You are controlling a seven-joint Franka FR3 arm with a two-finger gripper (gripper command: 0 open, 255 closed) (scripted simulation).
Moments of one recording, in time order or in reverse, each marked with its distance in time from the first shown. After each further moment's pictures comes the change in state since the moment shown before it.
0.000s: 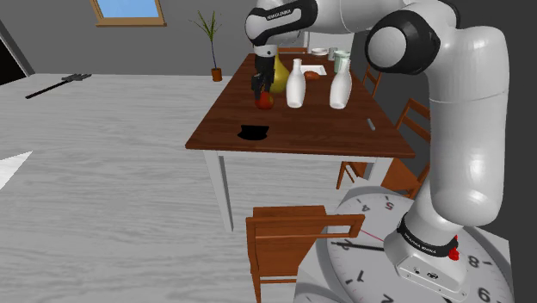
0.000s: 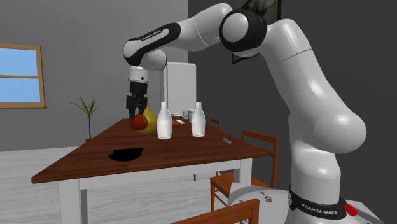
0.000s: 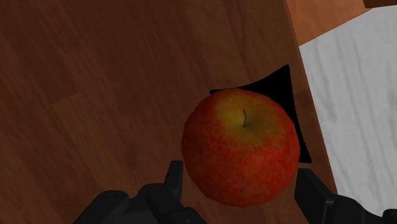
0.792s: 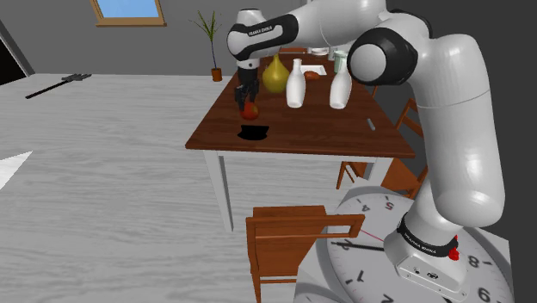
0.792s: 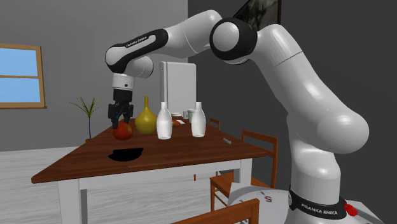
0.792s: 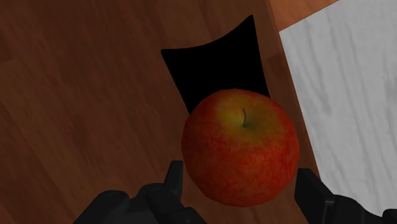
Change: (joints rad) arm 0.054 0.117 0.032 0.090 0.007 0.033 0.090
